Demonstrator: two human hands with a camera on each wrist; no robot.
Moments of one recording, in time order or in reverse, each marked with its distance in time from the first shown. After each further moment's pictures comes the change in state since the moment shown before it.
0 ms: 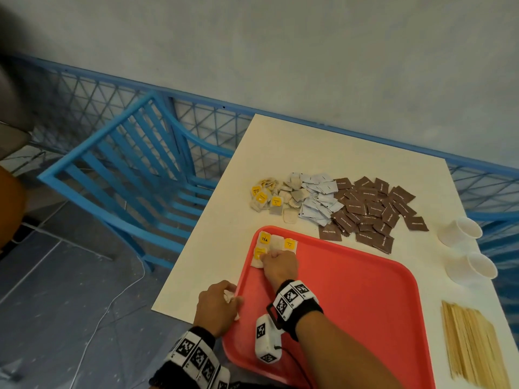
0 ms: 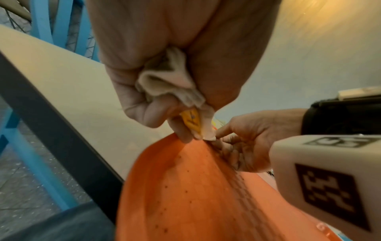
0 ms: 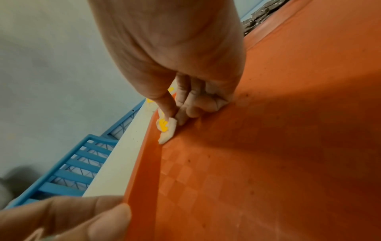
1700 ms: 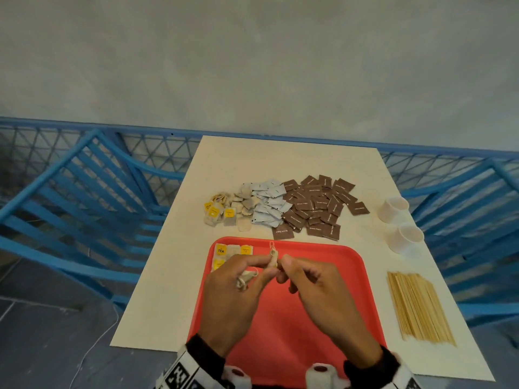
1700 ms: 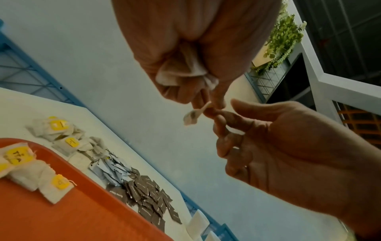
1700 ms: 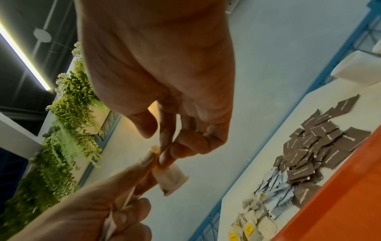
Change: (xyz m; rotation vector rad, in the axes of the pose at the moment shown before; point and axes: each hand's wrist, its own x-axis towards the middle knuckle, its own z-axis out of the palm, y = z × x) left_hand -0.088 0.169 -0.020 -0.488 0.188 0.703; right_hand -0.149 -0.016 -0.215 0.259 -0.139 -0.604
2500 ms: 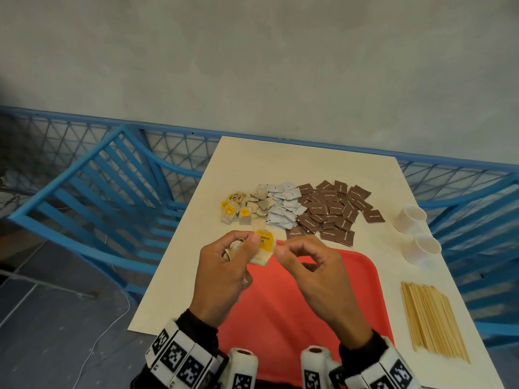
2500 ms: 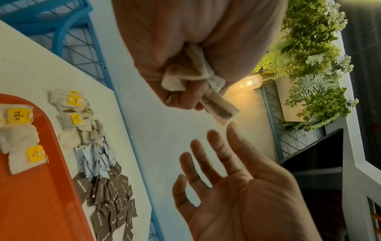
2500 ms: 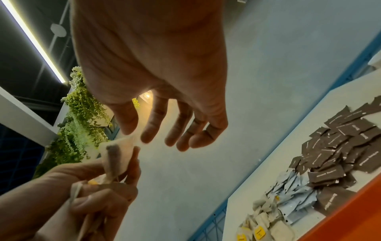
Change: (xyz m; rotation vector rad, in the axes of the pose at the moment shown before) left_hand 0.022 0.013 -0.032 -0.509 0.050 -0.364; right_hand 0.018 -0.011 0.022 0.062 0.066 -0.156
